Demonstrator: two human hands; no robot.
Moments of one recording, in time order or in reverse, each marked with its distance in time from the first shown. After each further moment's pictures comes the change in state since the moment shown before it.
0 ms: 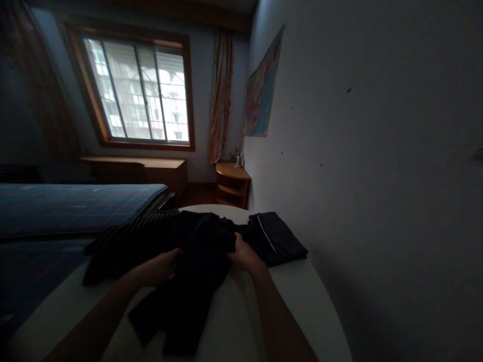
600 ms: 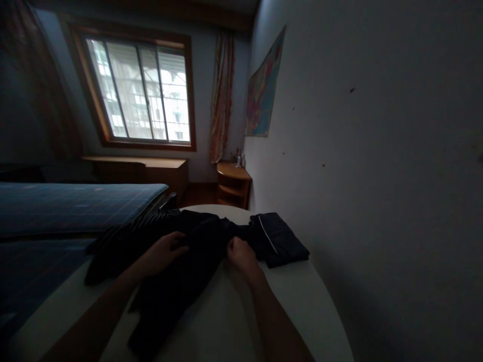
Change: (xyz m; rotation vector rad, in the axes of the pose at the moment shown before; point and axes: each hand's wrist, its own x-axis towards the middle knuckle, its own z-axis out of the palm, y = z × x) left_hand 0.001 0.020 -0.024 -0.297 0.305 0.019; right_hand -0.006 -0.028 0.009 -0.342 0.049 0.164
